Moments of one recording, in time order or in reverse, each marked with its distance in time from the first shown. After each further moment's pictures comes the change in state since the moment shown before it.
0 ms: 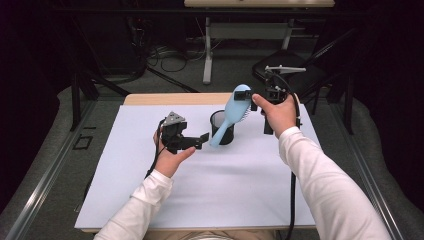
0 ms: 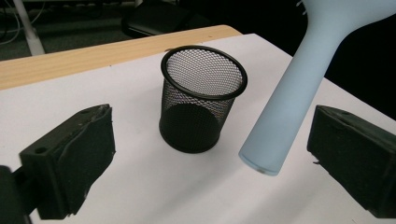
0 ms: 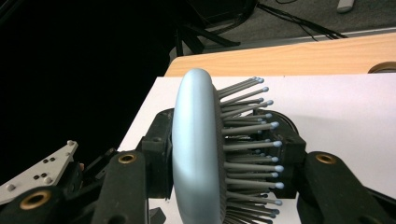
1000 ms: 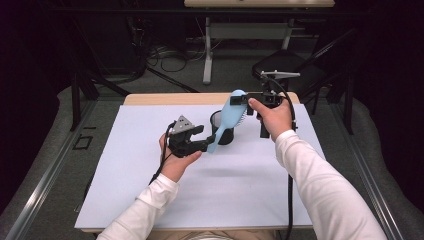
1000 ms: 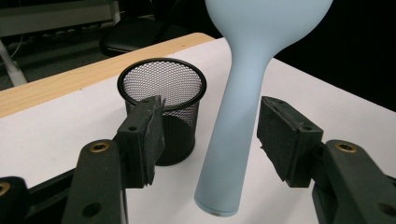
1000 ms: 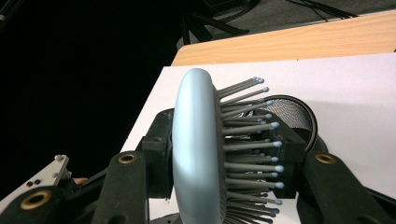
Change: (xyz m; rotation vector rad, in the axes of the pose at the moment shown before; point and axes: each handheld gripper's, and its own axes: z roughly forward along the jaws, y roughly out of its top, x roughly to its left) left arm -0.026 -0.003 0.003 -0.042 -0.062 0.130; right arm -0.002 -0.010 0.012 0.043 0.034 0.036
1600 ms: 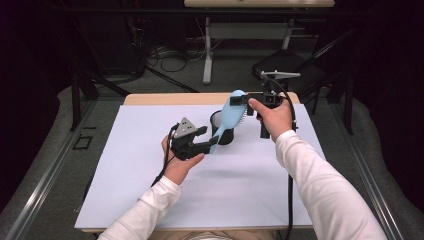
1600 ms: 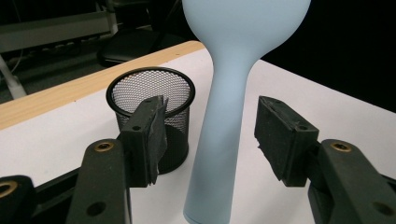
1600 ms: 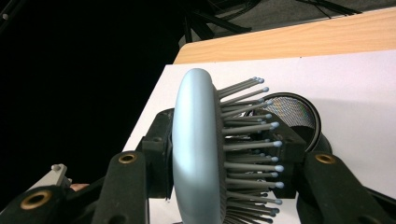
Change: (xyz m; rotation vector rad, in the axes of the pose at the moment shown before) left arm -0.011 -0.002 0.002 -0.038 -0.005 0.039; right arm 0.000 -0.001 0.000 0.009 0.009 0.003
